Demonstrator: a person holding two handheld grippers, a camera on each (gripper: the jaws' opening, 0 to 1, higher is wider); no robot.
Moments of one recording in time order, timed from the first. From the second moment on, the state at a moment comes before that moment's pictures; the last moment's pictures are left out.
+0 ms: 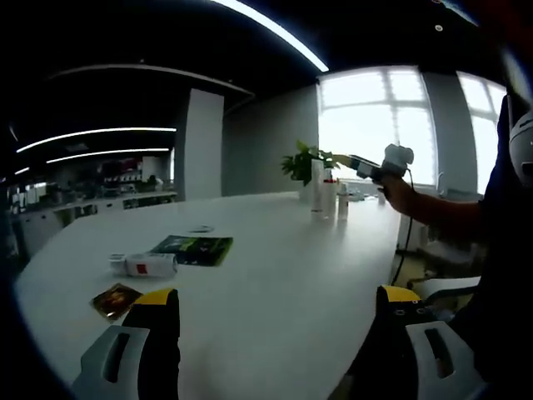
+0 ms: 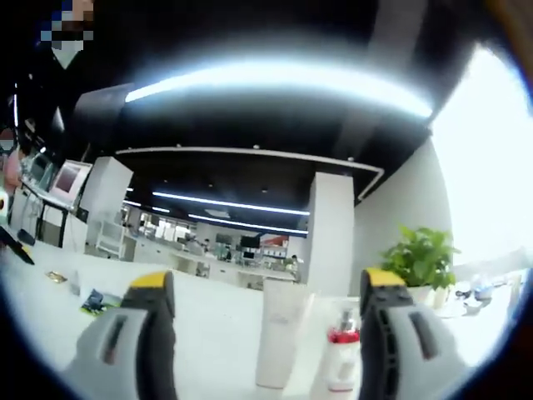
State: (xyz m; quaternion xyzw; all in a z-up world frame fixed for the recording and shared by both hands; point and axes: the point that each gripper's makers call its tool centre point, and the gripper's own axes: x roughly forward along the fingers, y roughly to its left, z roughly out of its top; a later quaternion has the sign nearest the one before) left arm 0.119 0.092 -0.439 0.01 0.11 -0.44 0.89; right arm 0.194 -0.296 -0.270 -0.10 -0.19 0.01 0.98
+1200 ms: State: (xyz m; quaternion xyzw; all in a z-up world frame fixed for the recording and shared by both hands) left arm 0.136 0.156 -0.439 0.00 0.11 -0.34 0.93; right arm 0.223 -0.185 -0.285 -0.13 -0.17 0.14 0.97
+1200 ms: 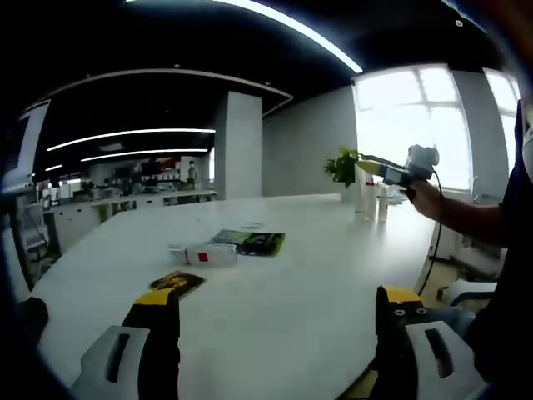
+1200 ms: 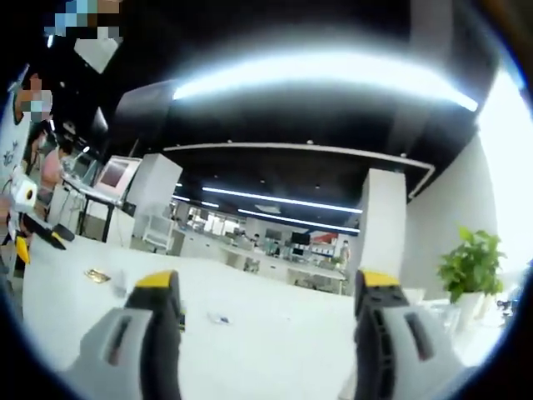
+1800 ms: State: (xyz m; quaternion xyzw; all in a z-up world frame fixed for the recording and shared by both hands) left arm 0.134 0.170 -0.441 0.00 0.11 -0.32 0.94; right arm 0.244 -0.126 -0.301 -0.10 -0.11 0.24 0.96
